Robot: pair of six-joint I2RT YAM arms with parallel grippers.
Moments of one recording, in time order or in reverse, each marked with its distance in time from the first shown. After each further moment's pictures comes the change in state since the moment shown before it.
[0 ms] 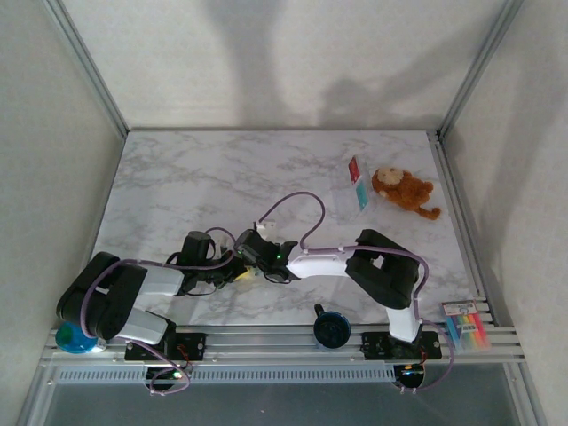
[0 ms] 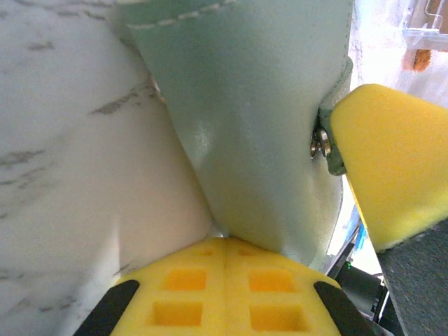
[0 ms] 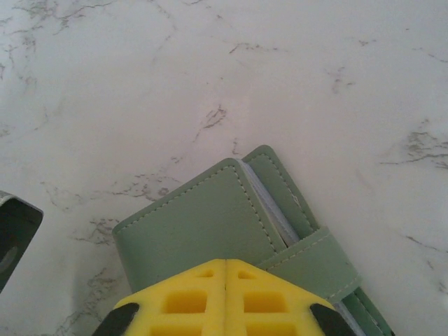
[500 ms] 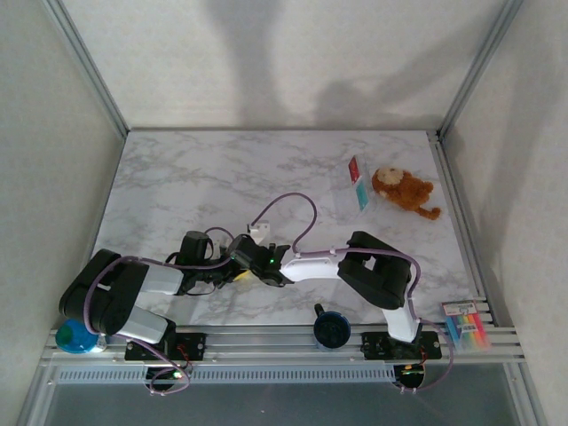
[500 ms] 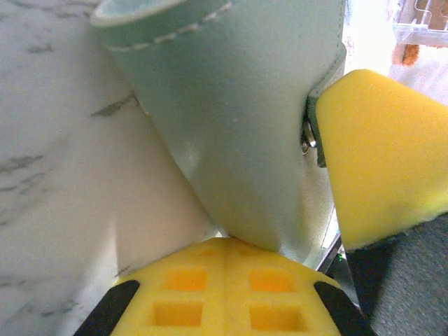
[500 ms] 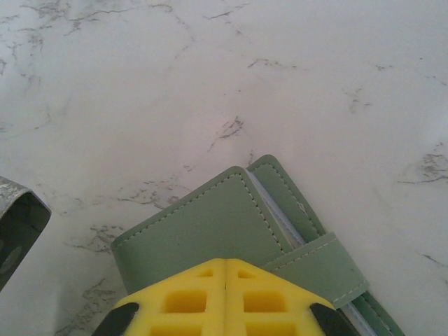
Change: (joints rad) left arm 0.031 0.026 -0.007 0.034 0.052 0.014; right arm 0.038 0.040 0.028 -0.002 0.101 -0.053
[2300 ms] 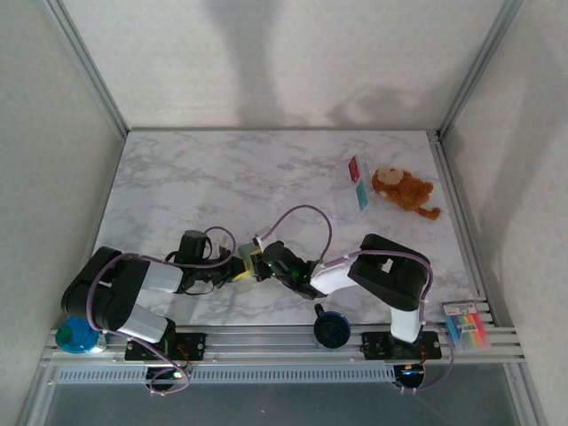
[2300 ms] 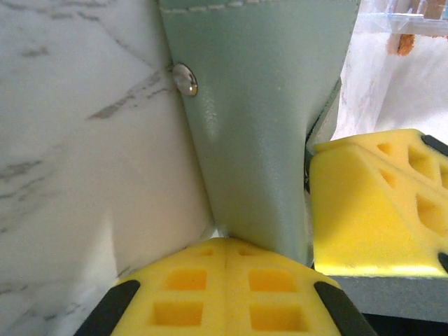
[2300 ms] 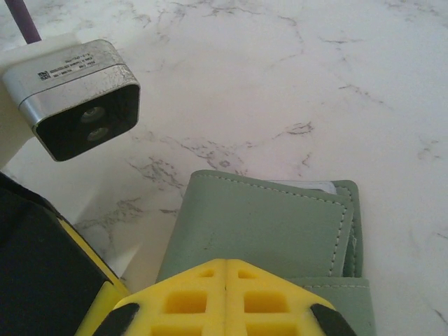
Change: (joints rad) left arm 0.028 0.023 0.011 -0.014 0.051 0.036; right arm -0.056 -0.093 -0.425 0.652 -0.243 -0.501
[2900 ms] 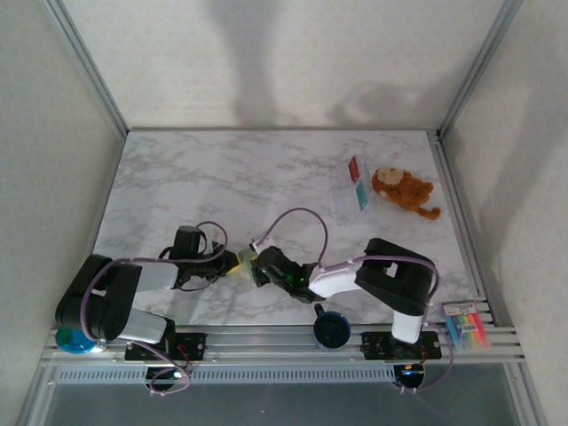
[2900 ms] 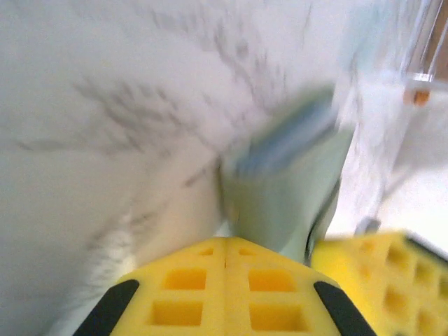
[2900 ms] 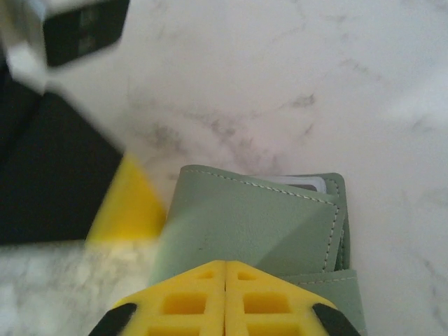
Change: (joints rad) left arm 0.064 -0.089 0.048 -0.169 -0.111 0.028; right arm 0.051 -0.073 0.056 -0.209 0.058 0.000
